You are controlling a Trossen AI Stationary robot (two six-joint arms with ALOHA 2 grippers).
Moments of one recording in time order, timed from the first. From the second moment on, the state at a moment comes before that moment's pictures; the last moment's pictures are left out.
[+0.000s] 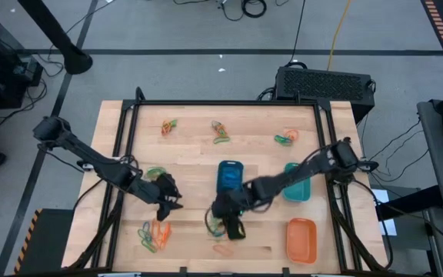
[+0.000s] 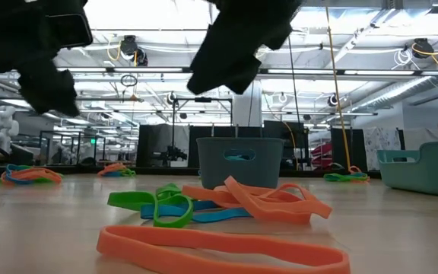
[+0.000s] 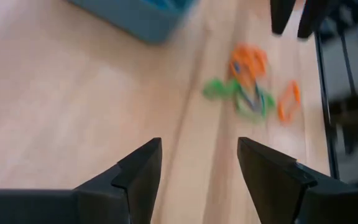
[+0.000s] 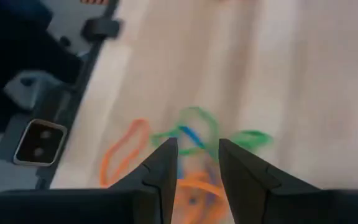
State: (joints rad) left arm -0.51 1.12 0.50 -0.11 -0.20 -0.77; right arm 0.32 1.97 1.46 -0.34 -0.16 0.22
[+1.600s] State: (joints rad) left arm -0.51 1.31 0.50 0.15 -0.13 -0.72; right arm 0.46 2.14 1.46 -0.29 0.03 0.23
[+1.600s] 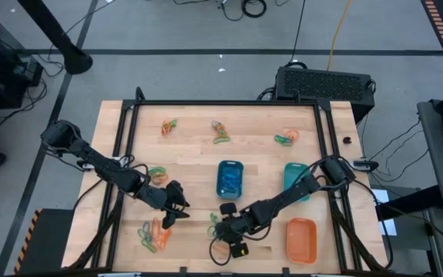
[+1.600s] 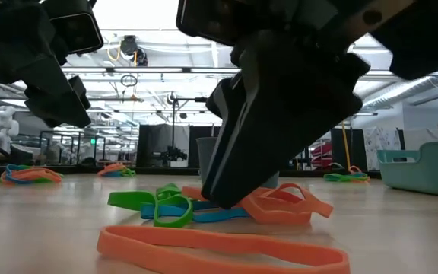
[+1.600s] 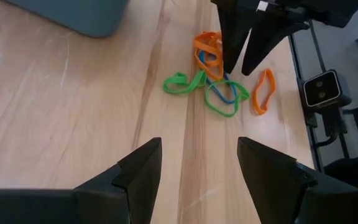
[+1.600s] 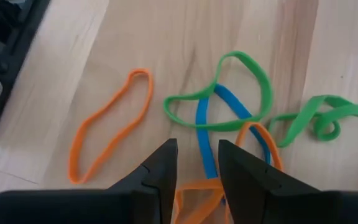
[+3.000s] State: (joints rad) left arm -0.53 1.31 0.50 0.15 -0.13 -0.75; right arm 0.45 2.04 1.45 -0.21 -0.14 0.37
